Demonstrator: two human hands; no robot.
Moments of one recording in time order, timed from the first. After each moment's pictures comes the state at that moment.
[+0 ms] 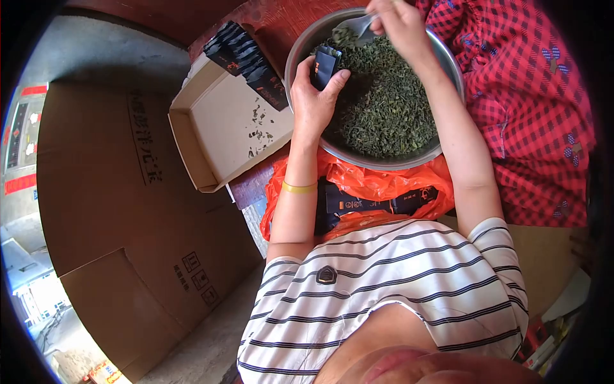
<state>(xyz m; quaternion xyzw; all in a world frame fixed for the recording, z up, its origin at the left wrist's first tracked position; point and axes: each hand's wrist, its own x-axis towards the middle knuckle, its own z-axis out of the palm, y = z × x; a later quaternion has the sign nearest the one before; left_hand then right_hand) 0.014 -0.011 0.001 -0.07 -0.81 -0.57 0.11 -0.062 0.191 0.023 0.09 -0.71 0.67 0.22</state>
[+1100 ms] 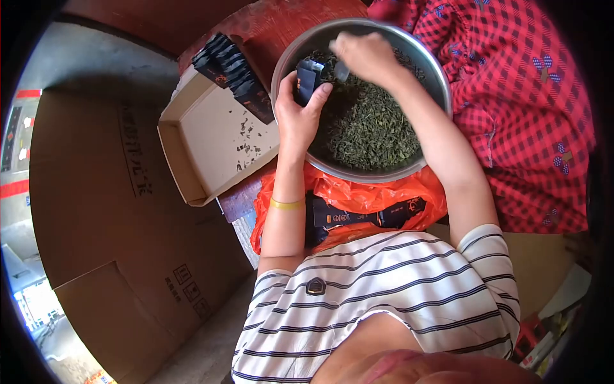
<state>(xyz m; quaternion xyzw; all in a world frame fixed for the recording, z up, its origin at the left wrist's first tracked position) 0.013 -0.013 -0.004 -0.07 -0.80 -0.59 0.13 -0.055 0.171 0.022 0.11 -0.99 0.11 0.07</state>
